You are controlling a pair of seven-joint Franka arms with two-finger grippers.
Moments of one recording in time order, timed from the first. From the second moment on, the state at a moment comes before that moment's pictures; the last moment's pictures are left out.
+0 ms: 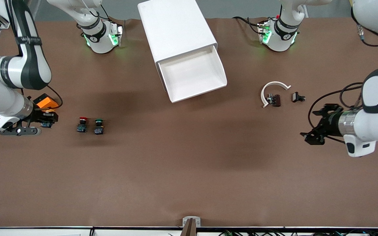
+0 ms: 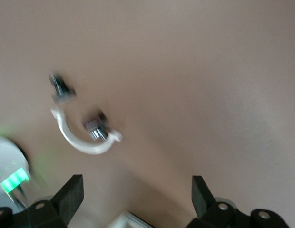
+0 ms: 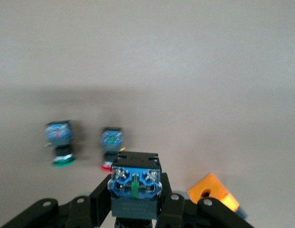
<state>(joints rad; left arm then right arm) -0.10 0.50 0.05 -1.18 -0.14 1.40 -0.93 -0.02 0.14 -0.03 -1.96 -0.11 2.00 0.00</state>
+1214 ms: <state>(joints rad) 0.06 0.22 0.00 -1.31 0.03 1.39 -0.22 0.72 0.08 -0.02 -1.65 0.08 1.58 1.26</state>
